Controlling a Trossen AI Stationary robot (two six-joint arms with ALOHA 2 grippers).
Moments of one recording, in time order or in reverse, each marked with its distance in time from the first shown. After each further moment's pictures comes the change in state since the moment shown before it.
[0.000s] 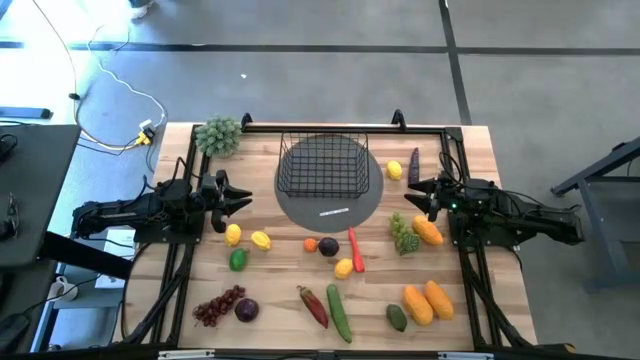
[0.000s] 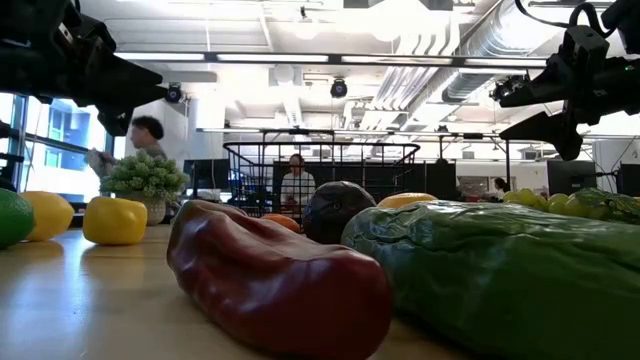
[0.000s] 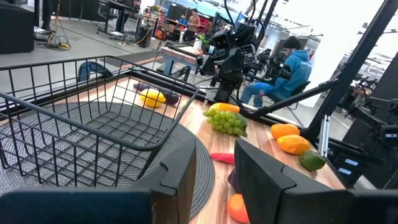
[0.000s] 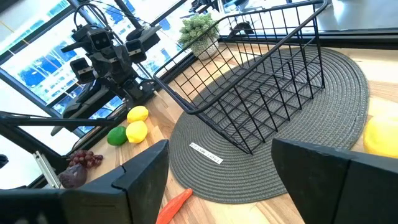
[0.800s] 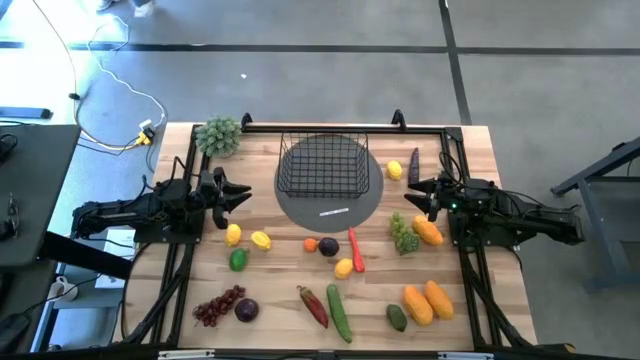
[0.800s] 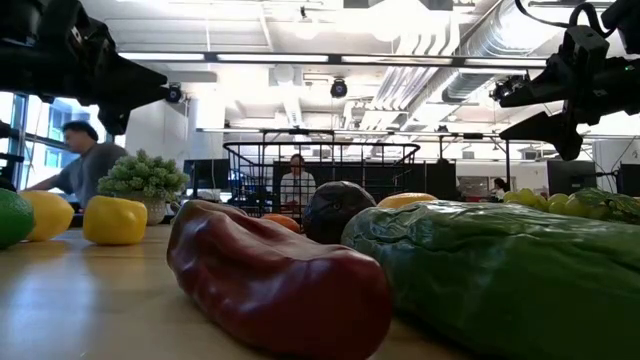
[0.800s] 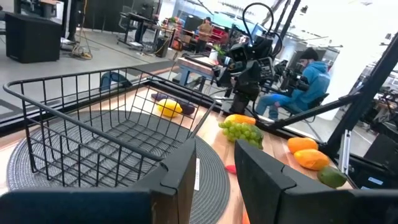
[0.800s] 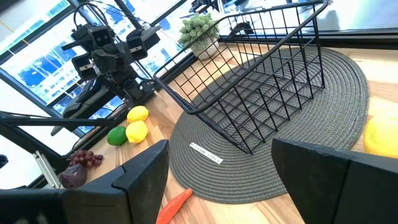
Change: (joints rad) left arm 0.000 0.000 0.000 0.022 -0.082 -0.001; right arm 0.000 0.000 0.000 0.000 0.000 0.000
